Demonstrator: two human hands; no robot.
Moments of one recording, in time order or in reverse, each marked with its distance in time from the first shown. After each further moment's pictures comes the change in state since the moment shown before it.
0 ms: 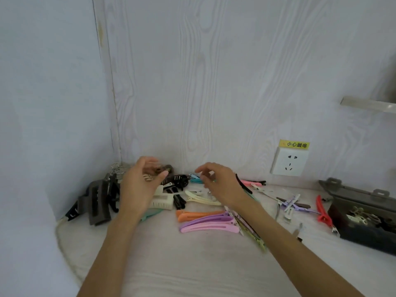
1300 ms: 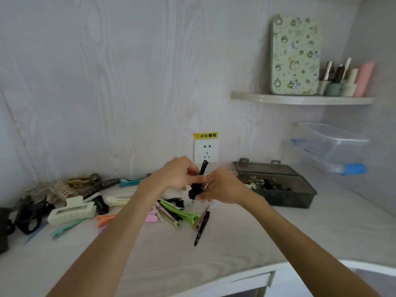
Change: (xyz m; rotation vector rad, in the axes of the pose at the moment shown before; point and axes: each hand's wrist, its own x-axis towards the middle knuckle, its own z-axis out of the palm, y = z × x) left_hand -0.047 0.184 0.137 0.287 -1.032 0.328; right_hand -0.119 0.048 -0.153 -0.090 -0.116 0.319
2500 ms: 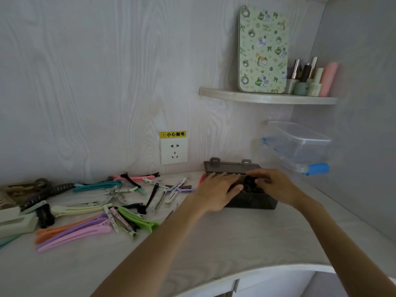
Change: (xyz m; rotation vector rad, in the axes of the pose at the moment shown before) left_hand 0.085 0.089 0.127 0.224 0.032 0.349; right_hand -0.056 0.145 -0.105 -0.141 0.220 0.228
